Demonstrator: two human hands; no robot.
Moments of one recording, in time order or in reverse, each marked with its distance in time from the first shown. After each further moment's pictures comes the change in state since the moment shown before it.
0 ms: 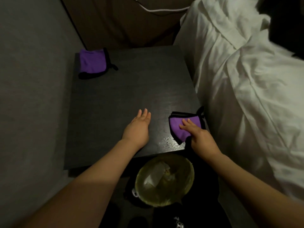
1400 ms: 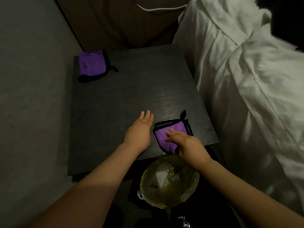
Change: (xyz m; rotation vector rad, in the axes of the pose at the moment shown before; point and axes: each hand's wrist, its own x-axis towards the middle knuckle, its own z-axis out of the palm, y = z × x) left_hand 0.001 -0.016 0.005 -0.007 0.022 0.070; right_hand -0.005 -0.040 0.033 -0.016 -0.025 -0.232
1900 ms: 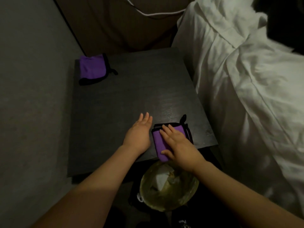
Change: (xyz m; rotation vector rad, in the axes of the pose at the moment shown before) left_hand -0.004 0.009 -0.004 -0.017 0.002 -0.029; right_hand 0.004 -0.008 0.001 -0.178 -0.204 0.035
